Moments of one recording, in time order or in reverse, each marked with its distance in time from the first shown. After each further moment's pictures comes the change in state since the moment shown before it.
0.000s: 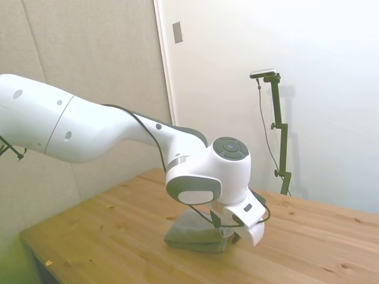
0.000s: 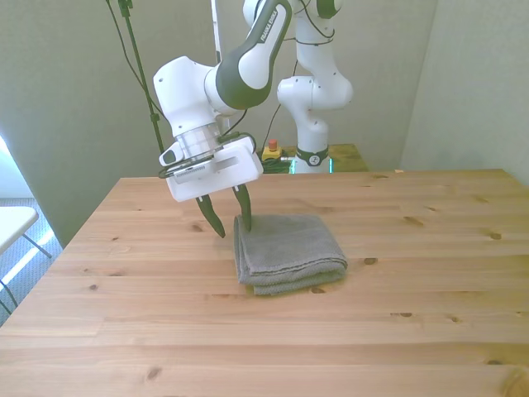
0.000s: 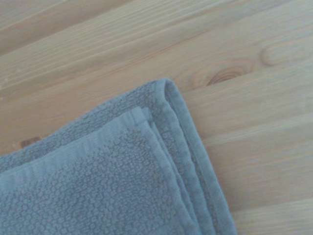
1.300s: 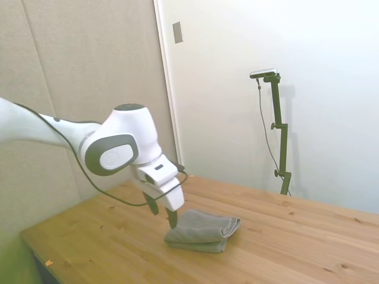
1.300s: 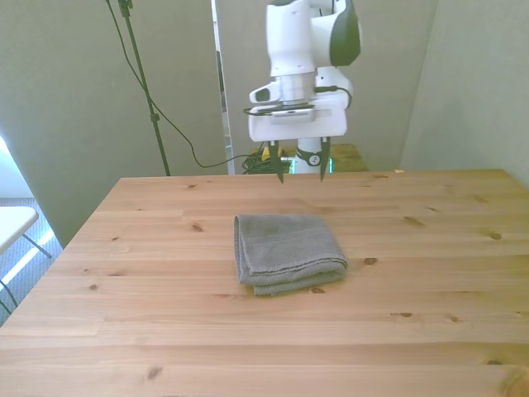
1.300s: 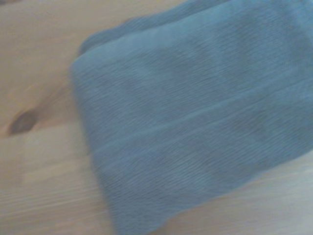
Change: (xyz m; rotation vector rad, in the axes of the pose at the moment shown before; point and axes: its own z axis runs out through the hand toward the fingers) arm -0.141 -0.037 -0.060 -0.218 0.139 0.022
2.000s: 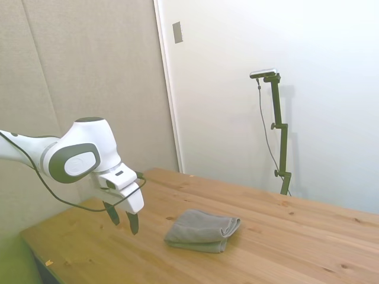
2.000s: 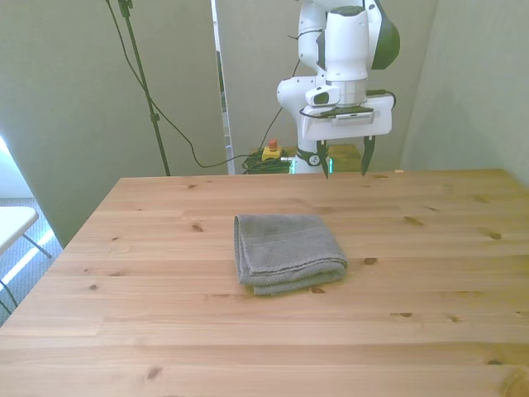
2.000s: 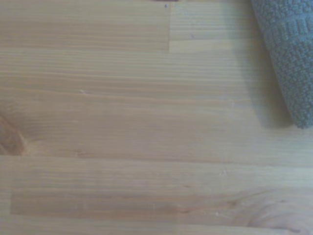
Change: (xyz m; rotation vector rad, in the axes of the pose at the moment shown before) arm -0.182 -0.030 0.033 -0.103 -0.048 -0.282
